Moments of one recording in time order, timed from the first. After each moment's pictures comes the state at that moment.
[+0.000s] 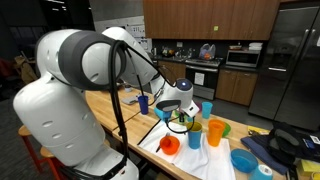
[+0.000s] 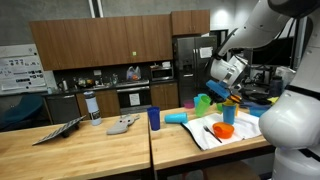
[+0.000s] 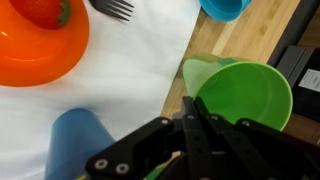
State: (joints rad) arm 0.00 -0.20 -0.12 -2.62 0.79 2.82 0.30
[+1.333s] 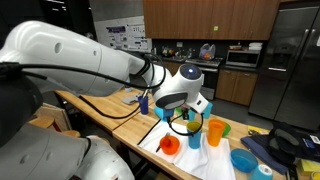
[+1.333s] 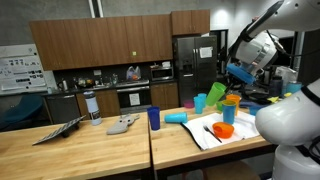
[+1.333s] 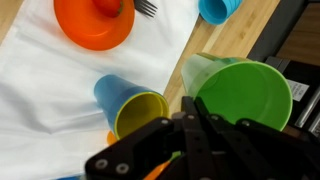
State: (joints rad) arm -0.21 -0.64 -0.17 -2.75 0.51 2.49 0.32
